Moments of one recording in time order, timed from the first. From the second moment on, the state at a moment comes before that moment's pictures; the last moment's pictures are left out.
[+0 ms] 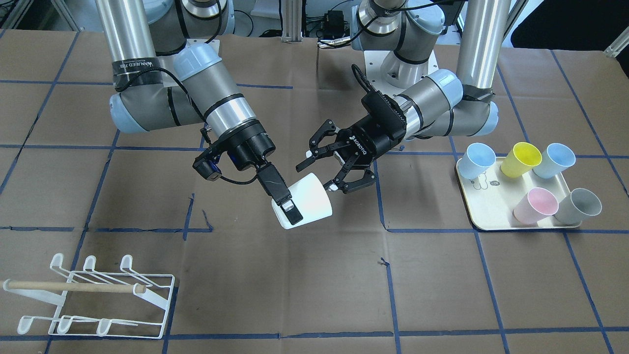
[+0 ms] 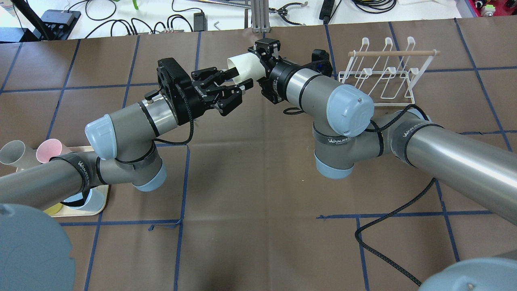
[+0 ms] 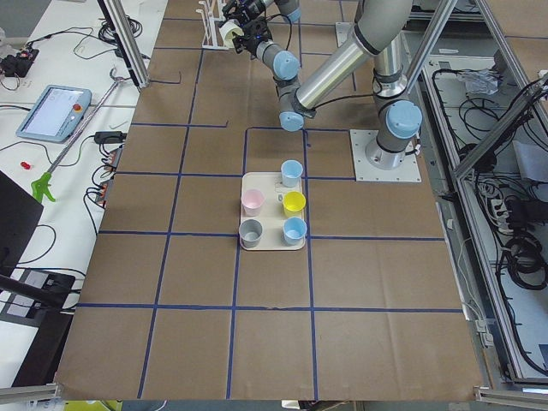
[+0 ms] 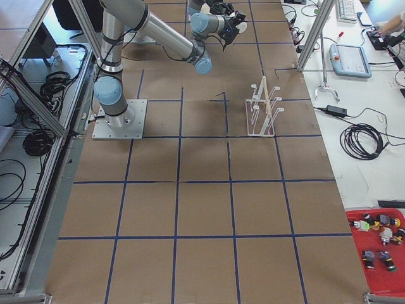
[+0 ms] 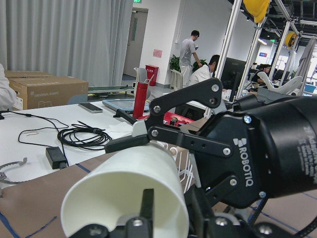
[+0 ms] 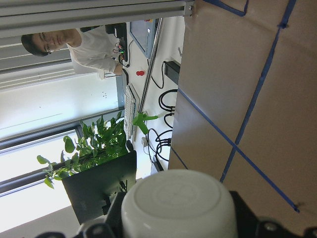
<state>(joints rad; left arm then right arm) -1.52 -1.97 -2.14 0.65 0.56 0.09 1.81 -1.19 1.97 -3.49 -1.20 1.63</state>
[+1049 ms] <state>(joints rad) -1.33 -1.88 -2.05 0.35 0.76 0.09 1.70 -1.19 1.96 -3.49 -1.23 1.37</state>
